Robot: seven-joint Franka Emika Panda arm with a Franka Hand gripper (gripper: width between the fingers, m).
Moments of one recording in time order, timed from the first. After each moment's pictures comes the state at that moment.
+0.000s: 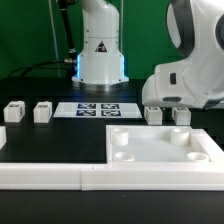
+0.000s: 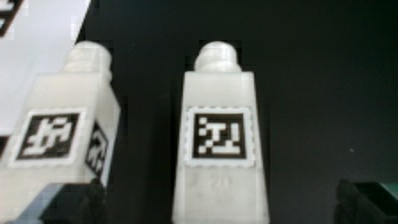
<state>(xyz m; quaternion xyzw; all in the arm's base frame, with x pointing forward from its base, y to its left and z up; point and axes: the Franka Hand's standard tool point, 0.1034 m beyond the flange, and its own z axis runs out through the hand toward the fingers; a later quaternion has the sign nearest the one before) 0.400 0.166 0.025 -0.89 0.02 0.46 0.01</state>
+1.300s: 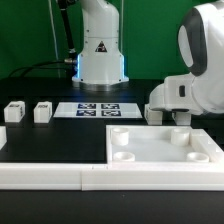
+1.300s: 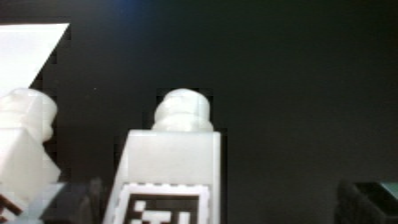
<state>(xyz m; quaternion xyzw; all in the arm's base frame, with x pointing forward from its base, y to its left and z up) 0.369 0.184 0.011 -0.87 0.01 0.49 0.00</state>
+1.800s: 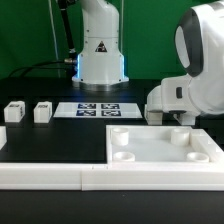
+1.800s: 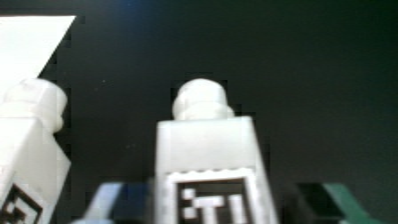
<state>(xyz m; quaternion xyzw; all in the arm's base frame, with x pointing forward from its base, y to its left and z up) 0.370 0.179 0.009 -0.87 0.00 0.49 0.00</state>
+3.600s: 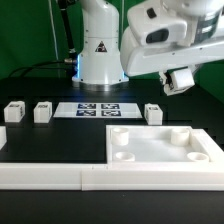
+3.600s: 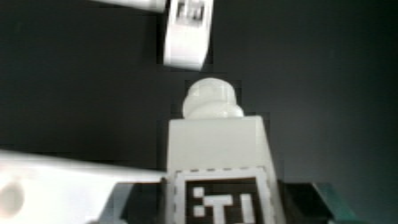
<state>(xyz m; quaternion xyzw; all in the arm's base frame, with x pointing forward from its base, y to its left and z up) 0.529 0.109 0.128 -0.96 -0.10 0.25 0.07</state>
